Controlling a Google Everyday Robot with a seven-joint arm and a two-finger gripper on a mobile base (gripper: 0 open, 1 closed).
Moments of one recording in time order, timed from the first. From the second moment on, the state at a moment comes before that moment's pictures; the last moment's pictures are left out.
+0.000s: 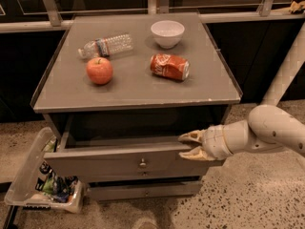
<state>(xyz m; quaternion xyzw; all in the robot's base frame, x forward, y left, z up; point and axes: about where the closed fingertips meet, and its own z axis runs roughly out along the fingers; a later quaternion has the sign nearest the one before) 0.493 -0.123 0.656 -0.67 0.61 0.19 0.37</state>
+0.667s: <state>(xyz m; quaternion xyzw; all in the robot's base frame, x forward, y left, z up) 0.493 -0.123 0.656 -0.67 0.61 0.19 0.37</state>
